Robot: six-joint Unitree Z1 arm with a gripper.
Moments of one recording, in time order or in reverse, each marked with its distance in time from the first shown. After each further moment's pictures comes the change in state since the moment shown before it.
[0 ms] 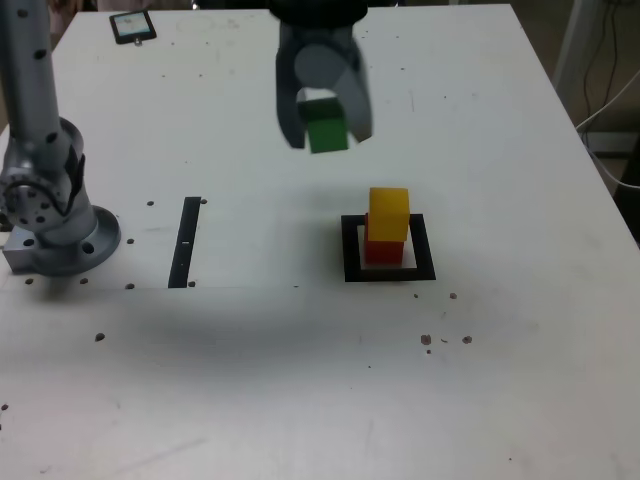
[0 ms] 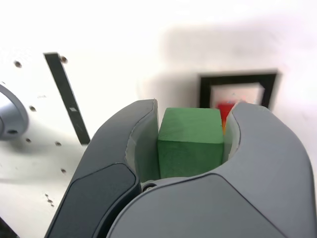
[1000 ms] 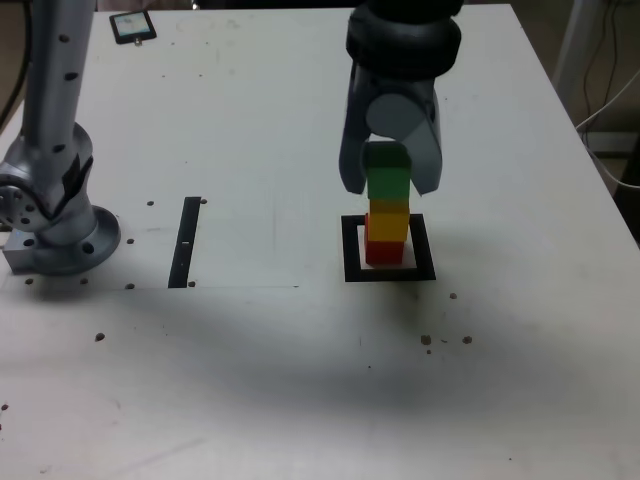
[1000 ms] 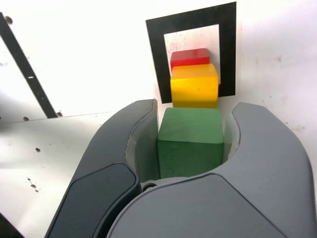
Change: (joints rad) arm -0.201 0.246 -0.287 0.129 0.015 -0.125
